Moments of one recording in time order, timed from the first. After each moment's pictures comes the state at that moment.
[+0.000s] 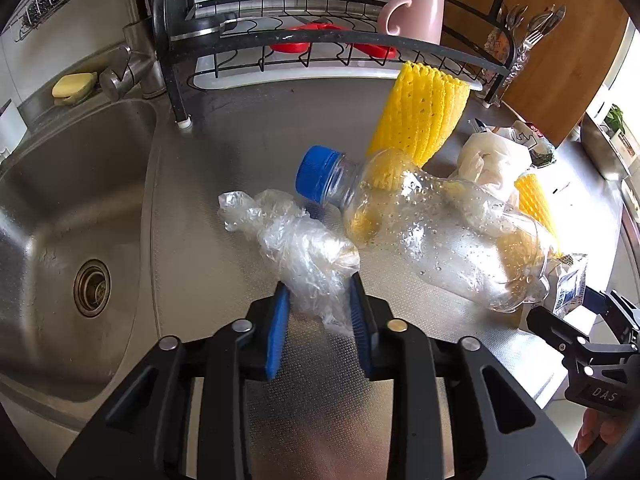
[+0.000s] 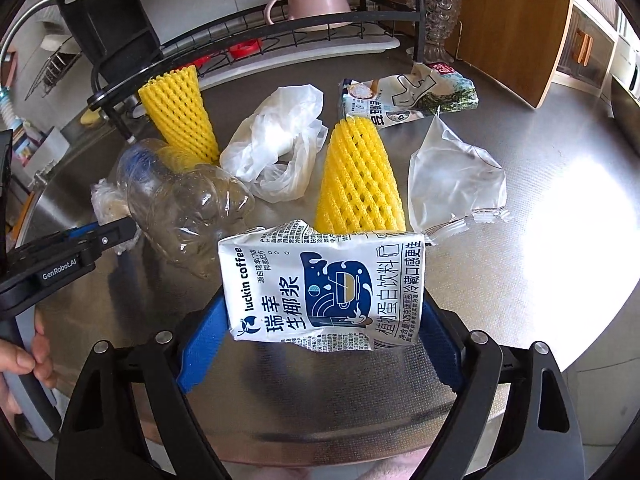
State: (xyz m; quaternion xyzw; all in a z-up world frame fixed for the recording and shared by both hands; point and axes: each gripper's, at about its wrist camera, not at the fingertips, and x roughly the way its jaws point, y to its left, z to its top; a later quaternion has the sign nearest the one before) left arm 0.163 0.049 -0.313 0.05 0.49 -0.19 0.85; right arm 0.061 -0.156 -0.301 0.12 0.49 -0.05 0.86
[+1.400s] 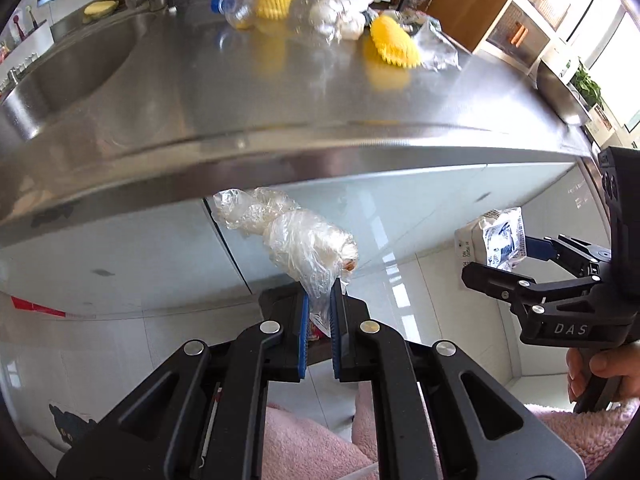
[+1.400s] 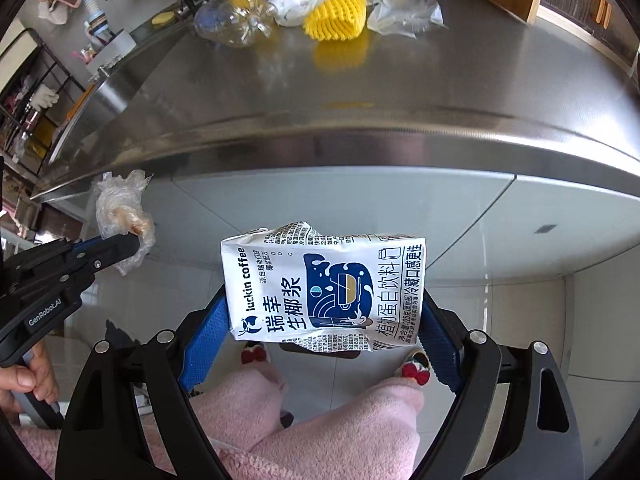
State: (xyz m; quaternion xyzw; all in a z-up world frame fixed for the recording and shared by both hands) left arm -0.079 0.013 -0.346 0.02 0.54 -0.19 0.82; right arm -0.097 -0.187 -0.338 0.08 0.57 0.08 0.81
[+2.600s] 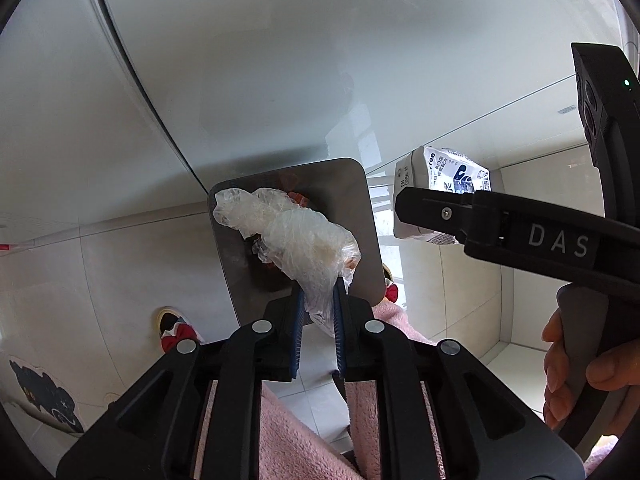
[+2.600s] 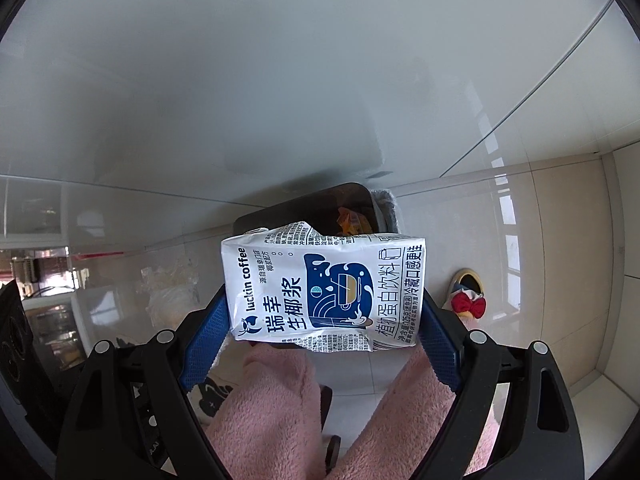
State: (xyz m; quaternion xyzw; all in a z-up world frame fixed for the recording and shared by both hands) left arm -0.071 0.001 -0.600 -0.03 0.68 -0.19 0.71; right arm -0.052 -0.156 -0.576 0.18 0.69 0.01 0.70
